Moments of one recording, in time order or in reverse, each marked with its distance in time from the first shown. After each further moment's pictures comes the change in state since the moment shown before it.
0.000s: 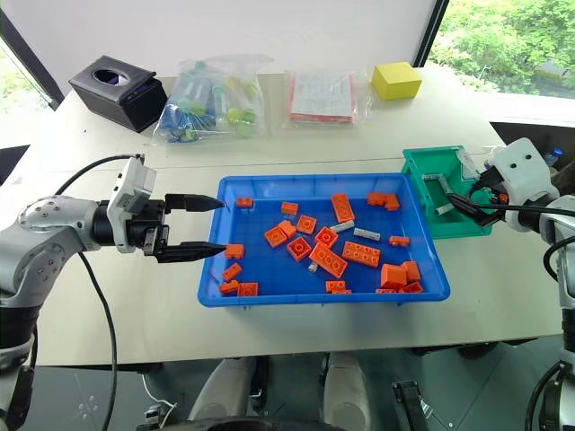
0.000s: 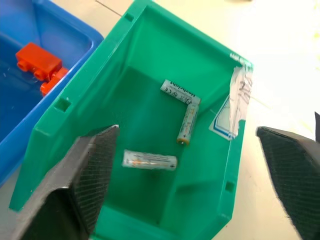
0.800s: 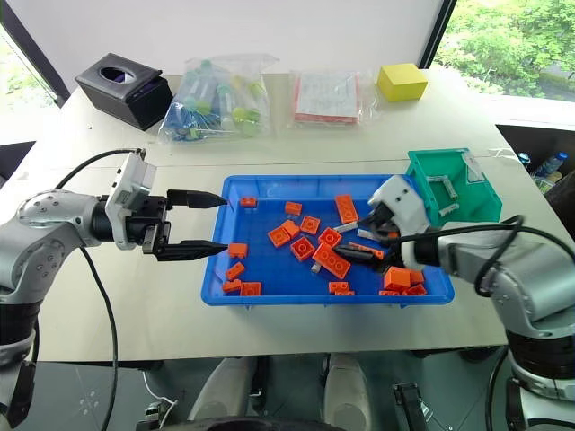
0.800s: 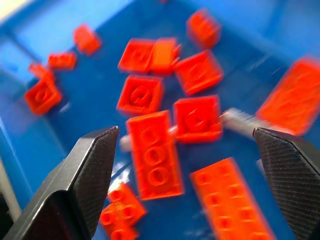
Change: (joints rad) left arm -0.029 0.002 -0.002 -0.011 -0.006 0.016 -0.031; right arm -0.051 0.145 0.274 -0.556 0.538 0.651 -0.092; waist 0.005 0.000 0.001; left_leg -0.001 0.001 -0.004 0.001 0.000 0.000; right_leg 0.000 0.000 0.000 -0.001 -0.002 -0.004
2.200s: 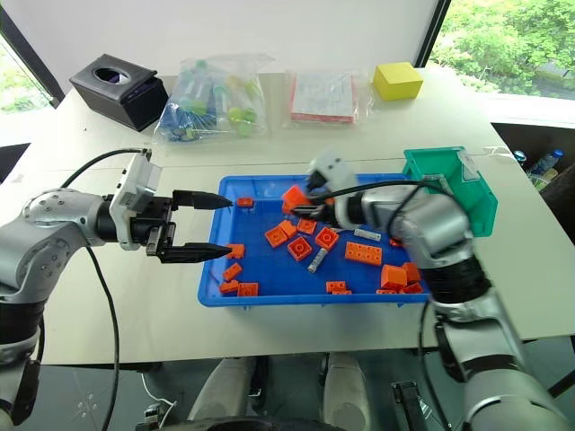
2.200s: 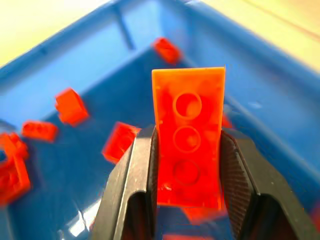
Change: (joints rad) left arm -0.027 -0.024 -0.024 -0.013 0.008 -0.005 0.003; right arm -0.379 0.312 0.355 0.460 -0.256 -0.240 -0.048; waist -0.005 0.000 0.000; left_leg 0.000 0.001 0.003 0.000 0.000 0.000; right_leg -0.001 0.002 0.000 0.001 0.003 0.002
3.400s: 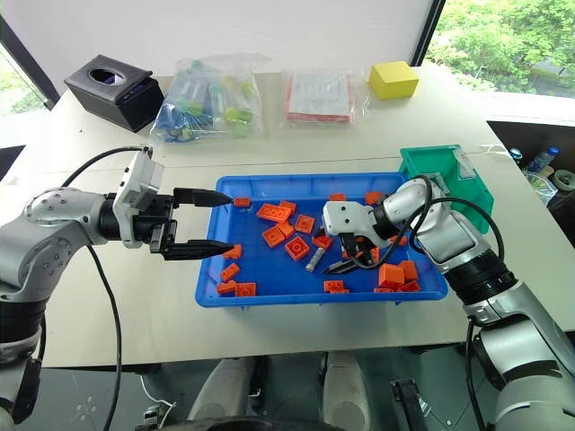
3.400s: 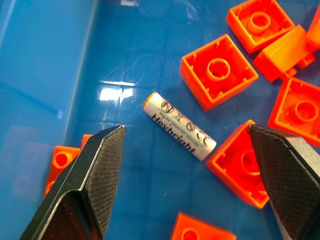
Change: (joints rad) left arm 0.002 0.001 0.001 0.002 0.004 -0.001 0.028; right arm 0.048 -0.285 0.131 0.188 -0.319 -0.790 0.782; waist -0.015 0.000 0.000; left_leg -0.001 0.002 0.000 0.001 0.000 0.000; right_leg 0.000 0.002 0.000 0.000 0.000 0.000
